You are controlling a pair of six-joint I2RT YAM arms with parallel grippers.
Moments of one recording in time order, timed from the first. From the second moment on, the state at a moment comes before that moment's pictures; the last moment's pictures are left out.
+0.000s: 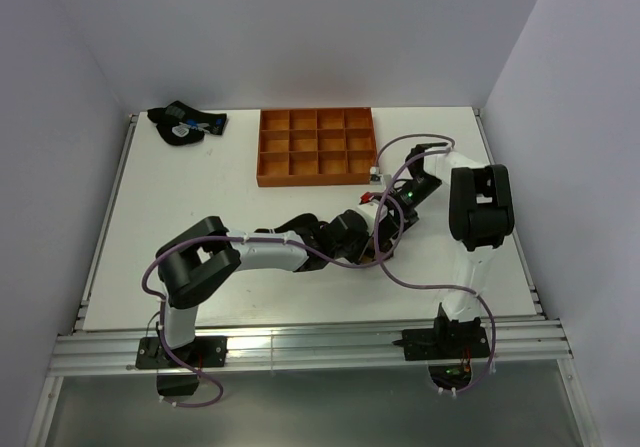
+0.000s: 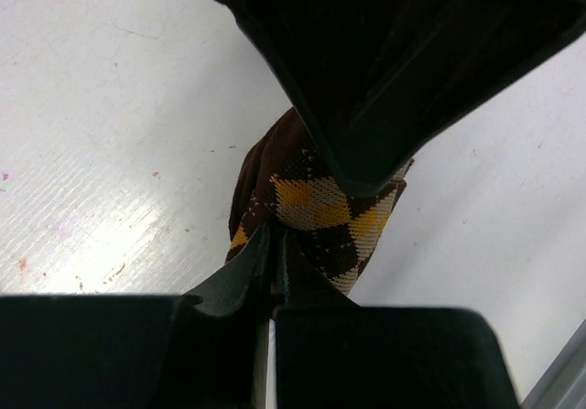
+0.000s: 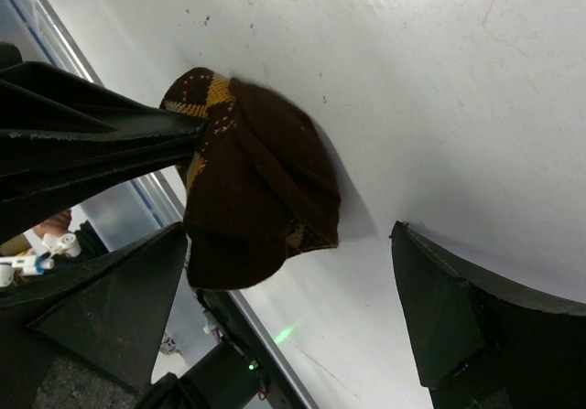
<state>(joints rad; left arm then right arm) -1.10 1.92 1.14 0.15 -0.13 -0.31 0.07 2.02 1.36 -1.21 -0.69 -0.70</state>
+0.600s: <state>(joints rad) -1.11 1.93 1.16 0.14 -0.13 -0.31 0.12 2.05 1.33 -1.22 -0.67 -0.66</state>
